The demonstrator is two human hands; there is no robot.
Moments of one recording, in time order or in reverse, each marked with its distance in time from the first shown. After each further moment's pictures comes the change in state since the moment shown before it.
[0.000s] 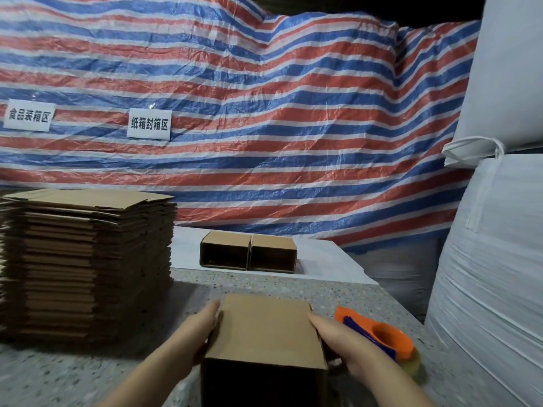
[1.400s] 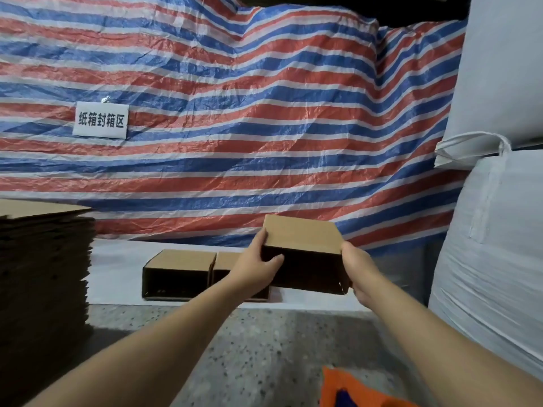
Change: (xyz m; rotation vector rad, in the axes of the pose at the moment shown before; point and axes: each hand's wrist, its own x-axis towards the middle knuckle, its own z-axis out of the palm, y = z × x) left_hand 0.162 0.147 0.171 0.426 -0.115 0.759; right_hand 0.148 -0.108 -0.149 0.444 0.420 -0.414
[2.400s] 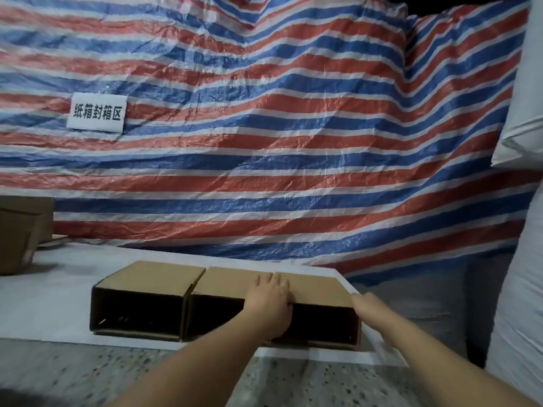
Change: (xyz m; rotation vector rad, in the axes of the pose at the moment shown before) left_hand 0.173 -0.128 0.104 1.035 -0.126 0.186; right_hand 0.230 0.113 0.028 -0.569 -0.076 0.063
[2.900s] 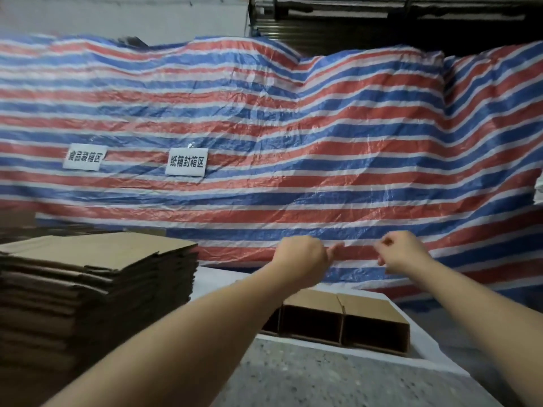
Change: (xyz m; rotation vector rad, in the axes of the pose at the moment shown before) left_hand -0.193 -0.056 -0.265 0.064 0.349 0.026; right_hand -0.232 -0.198 -0.064 -0.083 0.307 -0.466
